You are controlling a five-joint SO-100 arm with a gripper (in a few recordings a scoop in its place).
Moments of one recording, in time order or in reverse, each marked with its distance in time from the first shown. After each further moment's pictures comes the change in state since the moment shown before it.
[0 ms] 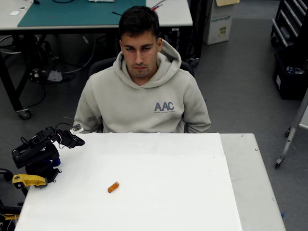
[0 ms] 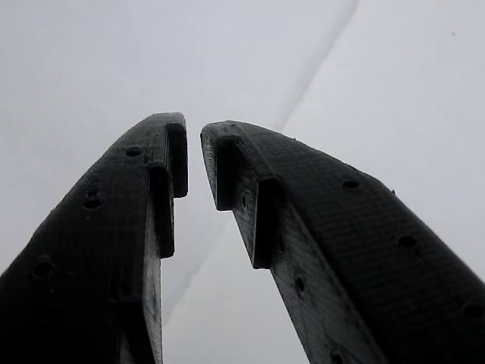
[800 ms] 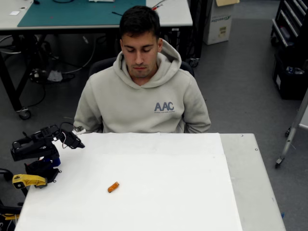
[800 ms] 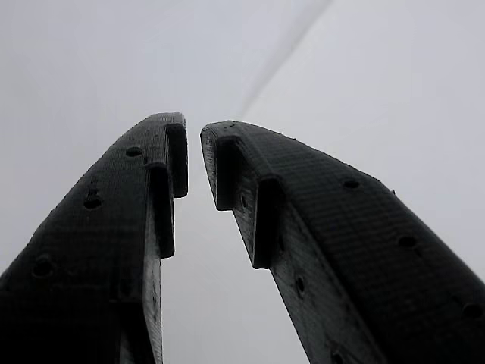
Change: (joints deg) arm 2.5 -22.9 -8.8 -6.9 -9.5
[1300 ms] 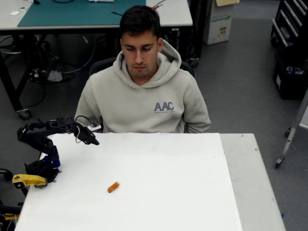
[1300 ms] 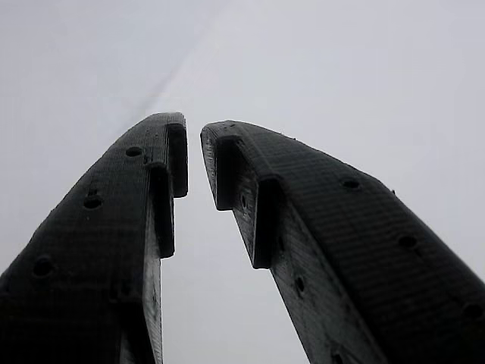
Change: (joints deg) arm 12.5 -37.2 -27.2 -6.0 -8.5
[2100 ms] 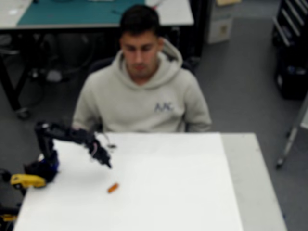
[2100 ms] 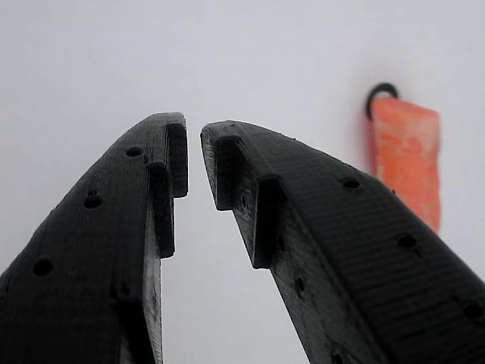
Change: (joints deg) arm 25.0 -32.5 -24.5 -0.1 -23.5
